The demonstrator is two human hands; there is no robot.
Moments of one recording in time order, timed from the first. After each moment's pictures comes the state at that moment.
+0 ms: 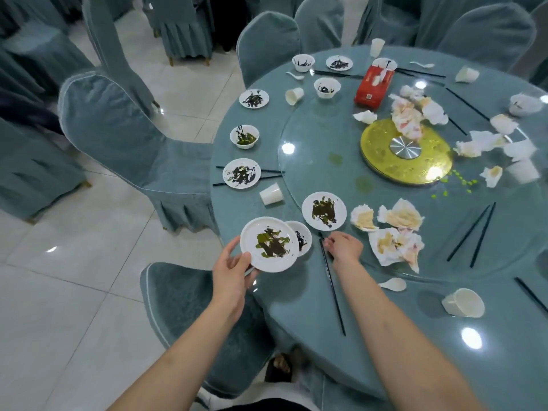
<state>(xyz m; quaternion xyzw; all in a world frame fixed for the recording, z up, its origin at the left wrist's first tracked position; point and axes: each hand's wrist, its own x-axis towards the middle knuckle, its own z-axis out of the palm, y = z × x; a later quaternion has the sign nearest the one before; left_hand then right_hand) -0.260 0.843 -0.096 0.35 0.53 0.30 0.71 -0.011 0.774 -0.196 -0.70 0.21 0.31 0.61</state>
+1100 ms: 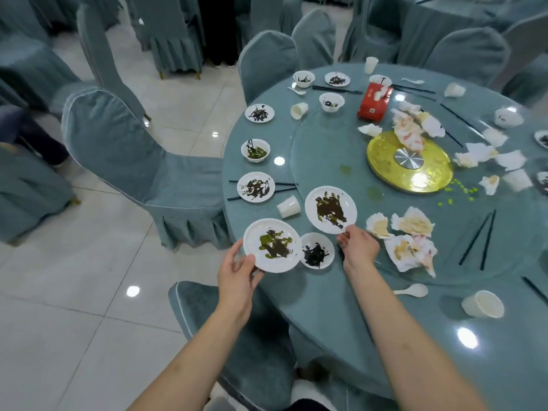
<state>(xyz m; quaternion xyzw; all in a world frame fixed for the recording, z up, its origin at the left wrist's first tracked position) -0.302 0.909 -0.085 0.33 0.49 0.30 0.75 -0.056 0.823 -0.133 -0.63 0.20 0.21 0.72</state>
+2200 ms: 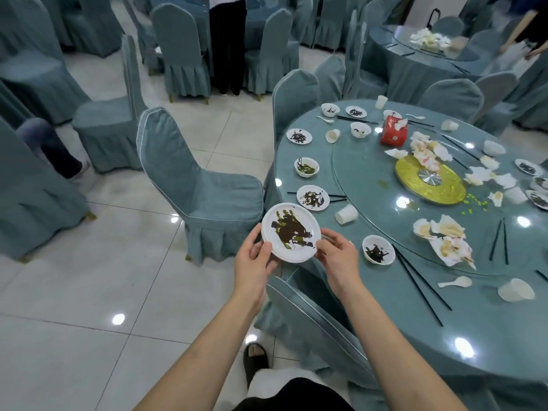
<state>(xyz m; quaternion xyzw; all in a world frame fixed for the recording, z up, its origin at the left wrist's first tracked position) -0.525 1.058 -0.024 0.40 0.36 0.29 0.79 -0.371 0.960 -0.050 -0.66 -0.03 0.27 0.70</state>
